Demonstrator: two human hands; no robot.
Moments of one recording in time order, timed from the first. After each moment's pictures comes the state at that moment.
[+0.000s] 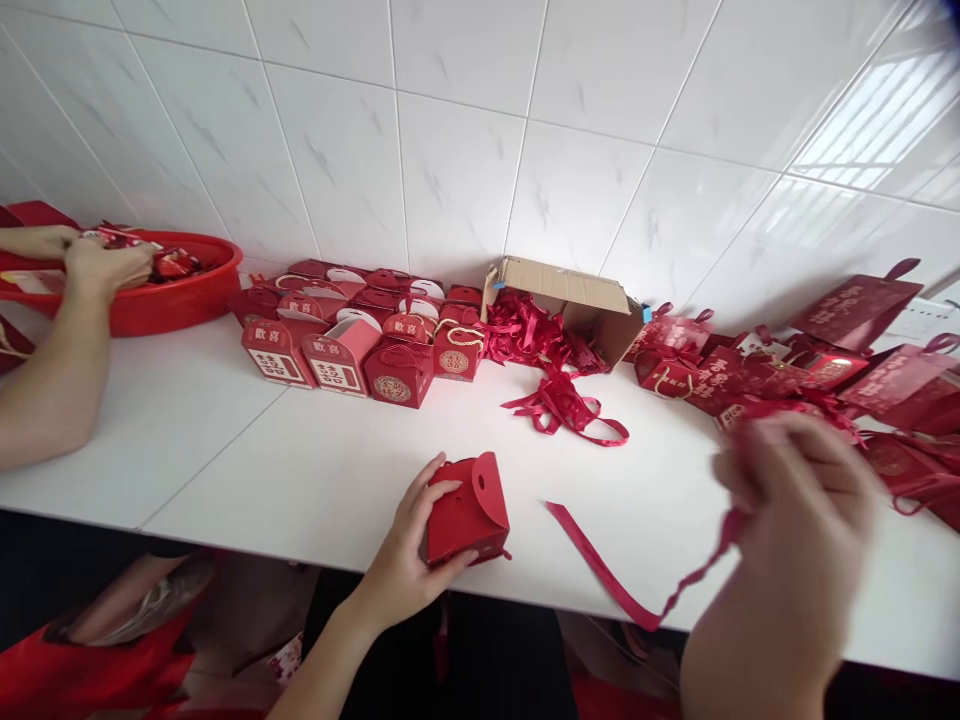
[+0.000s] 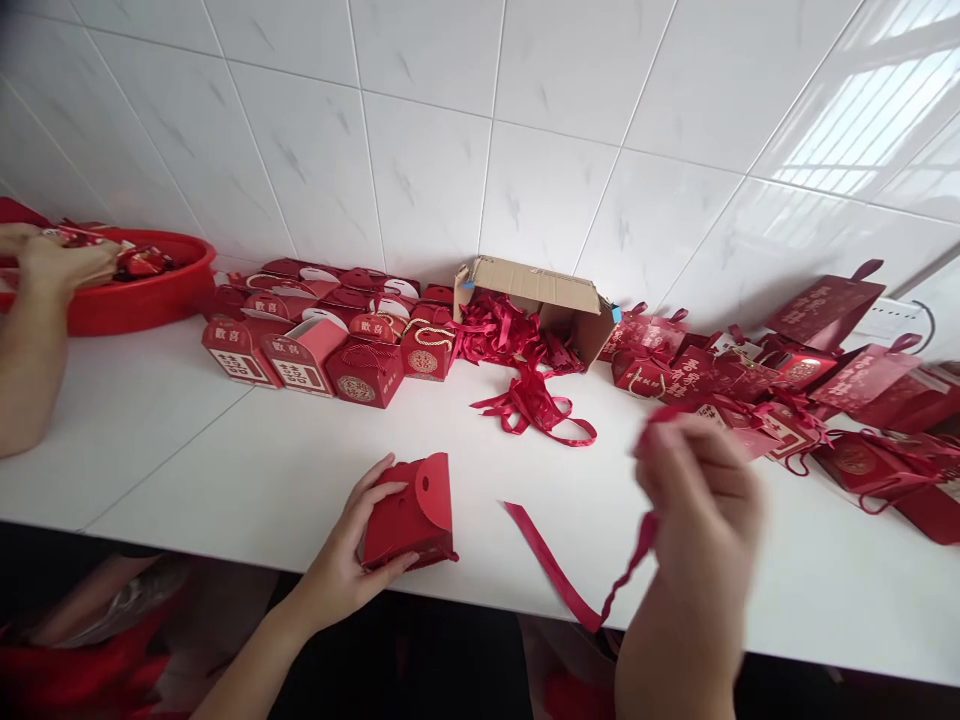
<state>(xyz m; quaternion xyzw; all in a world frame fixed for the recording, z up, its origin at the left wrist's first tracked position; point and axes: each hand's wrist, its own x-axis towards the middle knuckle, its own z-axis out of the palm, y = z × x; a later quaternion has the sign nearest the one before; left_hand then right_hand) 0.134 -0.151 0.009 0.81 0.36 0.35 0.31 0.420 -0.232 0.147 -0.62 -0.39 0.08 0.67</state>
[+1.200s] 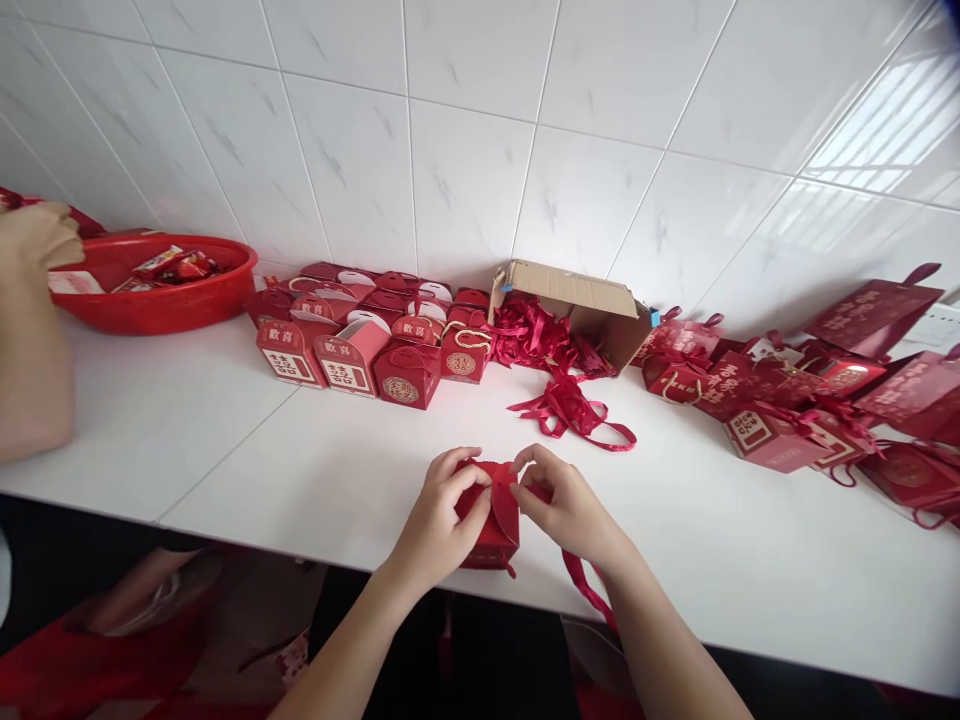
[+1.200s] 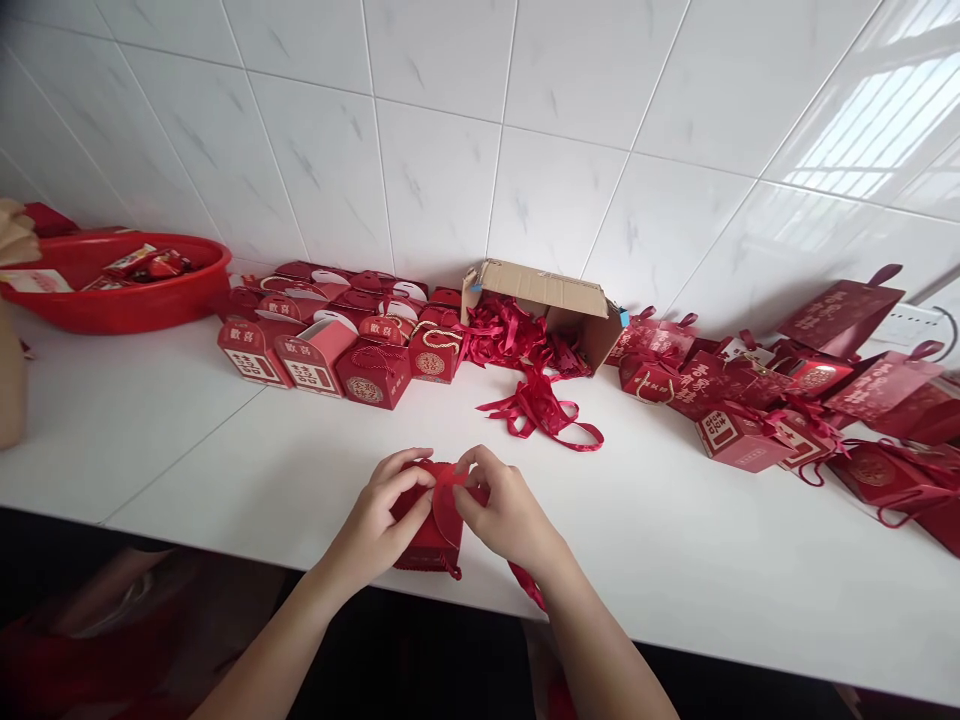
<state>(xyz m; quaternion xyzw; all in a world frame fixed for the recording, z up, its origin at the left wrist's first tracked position) 0.170 -0.136 0.052 0.78 0.40 0.35 0.32 0.349 -0.171 0.080 -0.56 -0.65 0.37 0.35</state>
